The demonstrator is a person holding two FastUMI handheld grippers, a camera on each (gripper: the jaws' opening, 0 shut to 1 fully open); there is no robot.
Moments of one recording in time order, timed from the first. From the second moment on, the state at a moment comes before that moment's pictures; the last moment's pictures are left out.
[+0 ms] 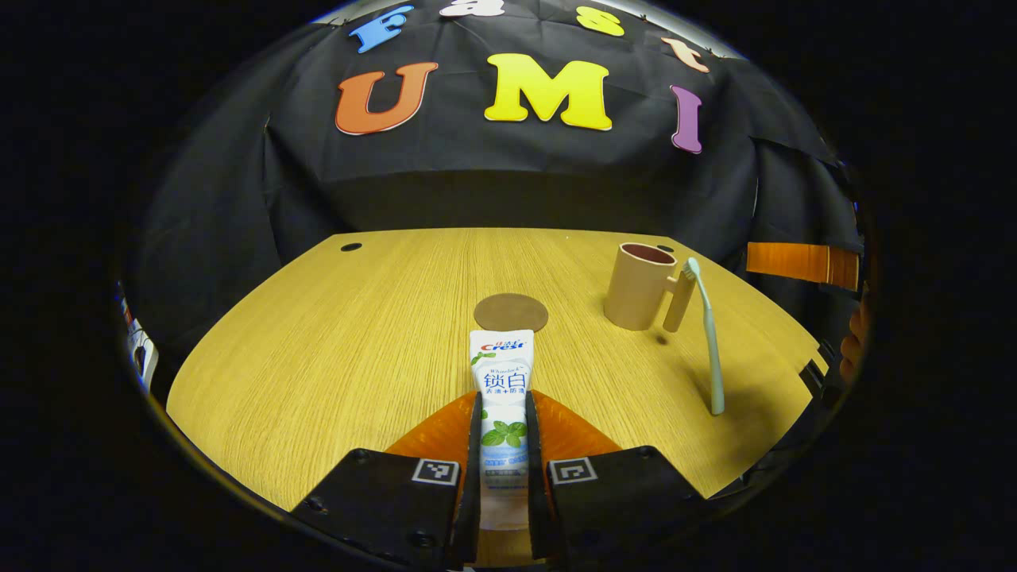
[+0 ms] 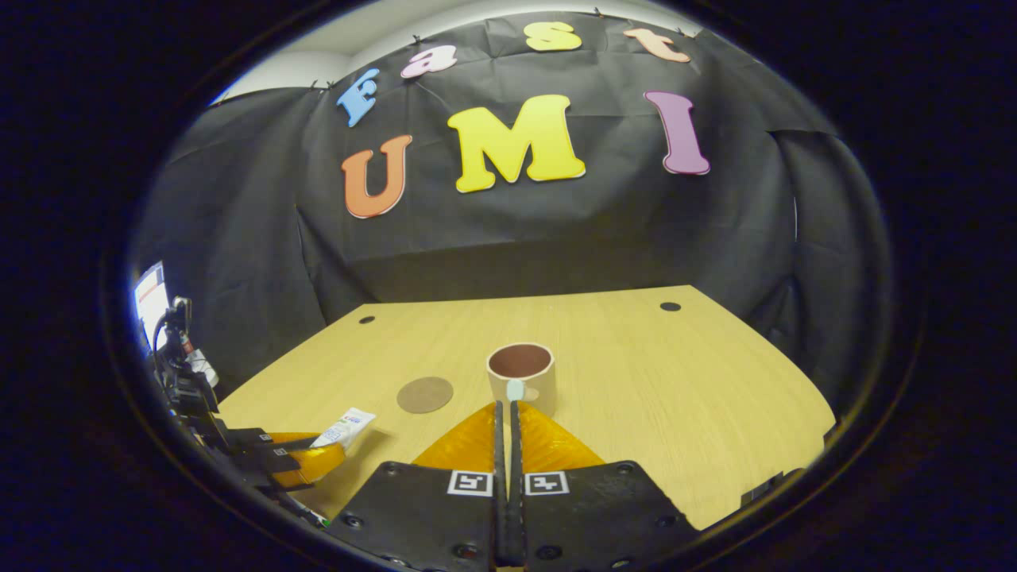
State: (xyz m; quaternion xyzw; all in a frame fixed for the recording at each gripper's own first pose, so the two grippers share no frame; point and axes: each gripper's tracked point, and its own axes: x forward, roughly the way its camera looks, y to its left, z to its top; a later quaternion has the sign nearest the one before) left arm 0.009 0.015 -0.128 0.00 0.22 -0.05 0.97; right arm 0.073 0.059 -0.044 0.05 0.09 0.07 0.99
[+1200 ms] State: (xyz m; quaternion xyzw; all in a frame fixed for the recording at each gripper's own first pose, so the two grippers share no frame) left arm -0.020 0.092 -0.133 -0.03 0.20 -0.01 0.98; right arm 0.110 0.209 -0.197 -0.06 0.28 0.15 0.95
